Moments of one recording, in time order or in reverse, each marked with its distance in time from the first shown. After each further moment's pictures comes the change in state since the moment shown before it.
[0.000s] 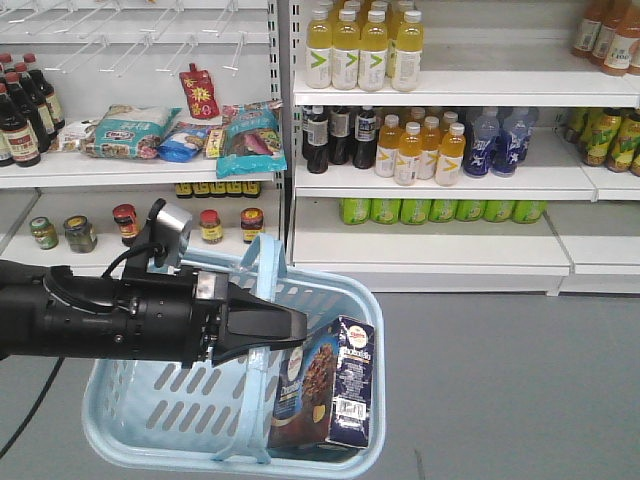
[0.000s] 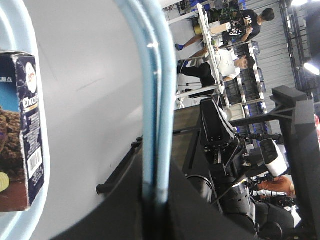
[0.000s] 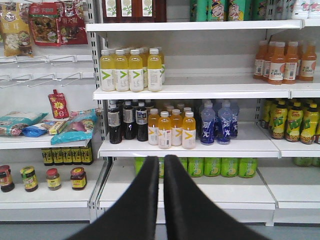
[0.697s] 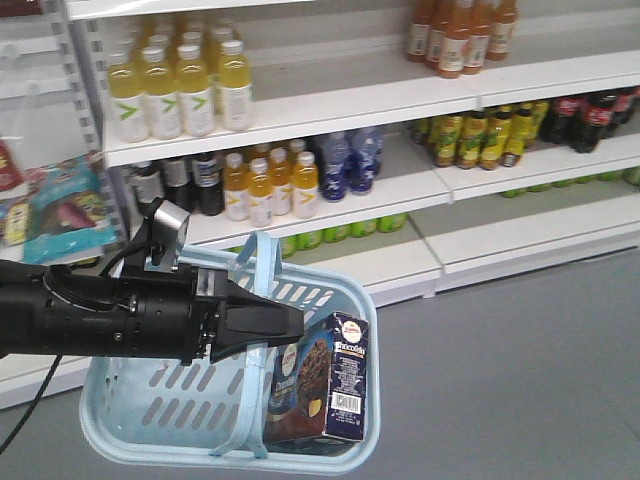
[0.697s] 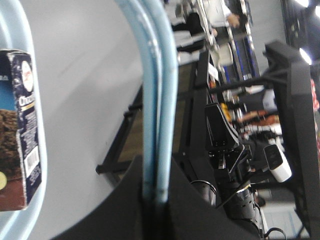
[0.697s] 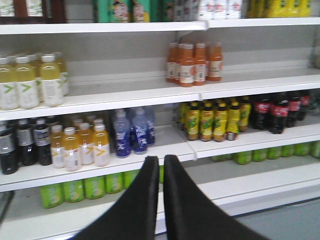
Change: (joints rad) left arm 0.001 0.000 0.000 0.000 -0.015 0.001; right arm 0.000 0.000 0.000 0.000 0.000 0.000
